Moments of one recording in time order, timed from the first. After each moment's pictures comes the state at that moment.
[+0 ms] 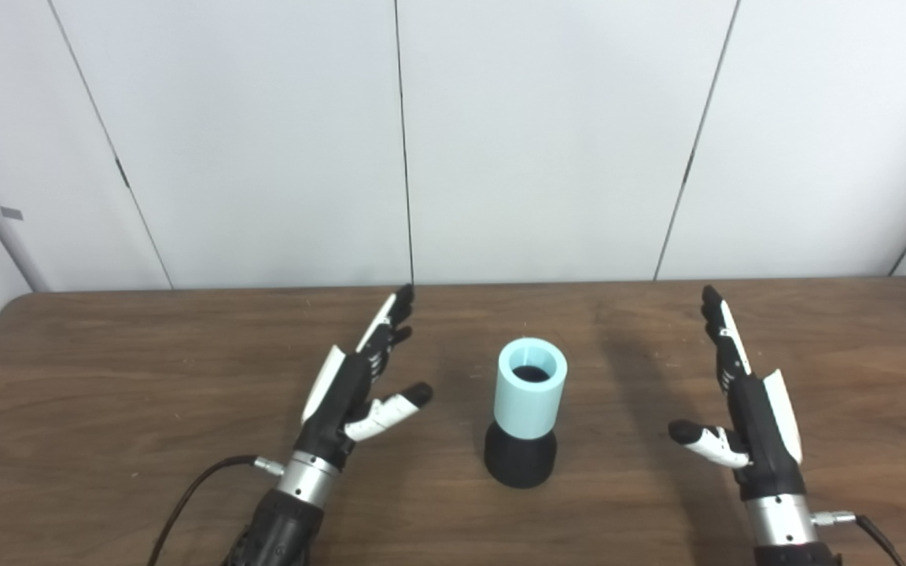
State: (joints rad) left arm -0.27 0.10 -0.11 0.23 0.09 -0.43 -0.06; right arm -0.11 -0.20 0.02 0.05 -0.20 -0.37 -0.18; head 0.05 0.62
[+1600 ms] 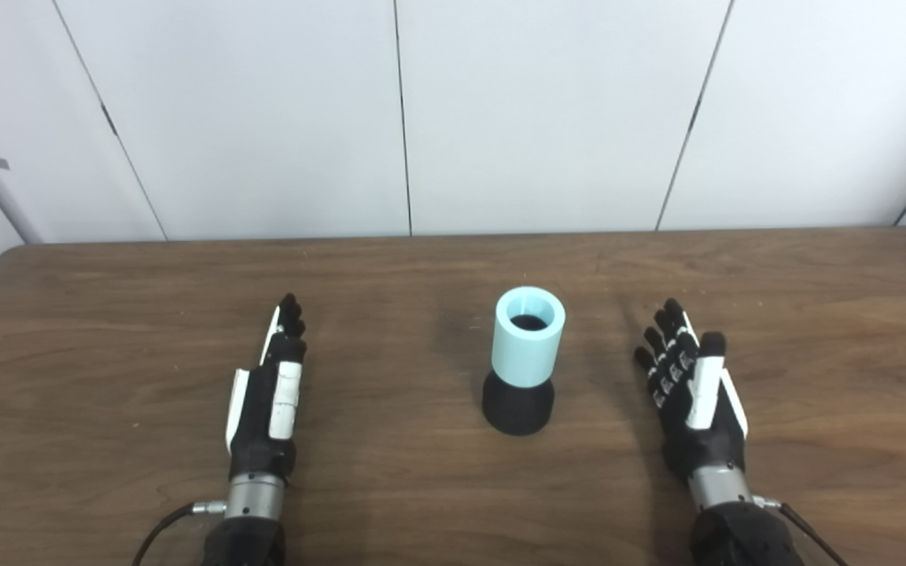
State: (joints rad) left arm -0.06 0.01 0.02 -0.06 0.05 -0.06 0.06; right arm -0.04 -0.01 -0.08 -0.12 0.16 0.14 -0.04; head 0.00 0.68
